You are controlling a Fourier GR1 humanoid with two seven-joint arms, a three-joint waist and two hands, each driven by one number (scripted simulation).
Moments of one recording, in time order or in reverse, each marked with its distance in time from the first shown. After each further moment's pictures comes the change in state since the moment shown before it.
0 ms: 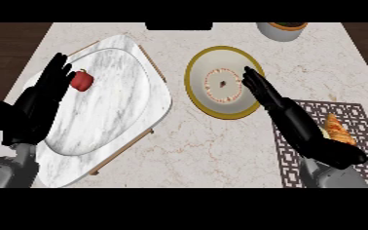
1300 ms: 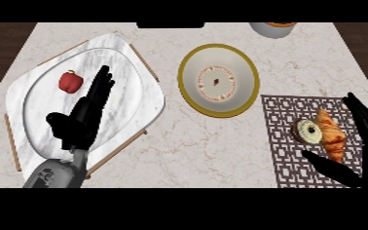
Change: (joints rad) left arm -0.009 -0.206 -0.136 0.100 -0.181 0.054 -0.144; right arm 0.397 -0.185 -0.194 -0.101 0.756 -0.635 0.046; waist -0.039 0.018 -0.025
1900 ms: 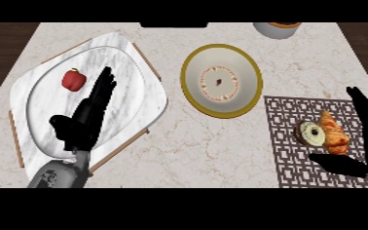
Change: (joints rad) left arm 0.011 -0.029 0.013 0.001 -0.031 -0.023 -0.006; right arm -0.087 -0.035 -0.014 -0.095 0.101 0.343 0.530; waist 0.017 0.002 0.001
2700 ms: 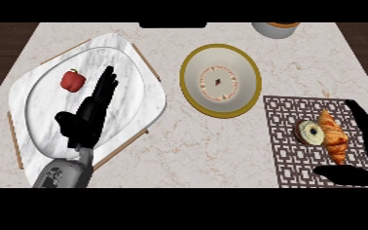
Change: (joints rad) left arm -0.005 -0.072 0.071 0.031 -0.076 -0.068 0.008; right arm 0.055 0.090 -0.116 0.065 -0.032 0.166 -0.097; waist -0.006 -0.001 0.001
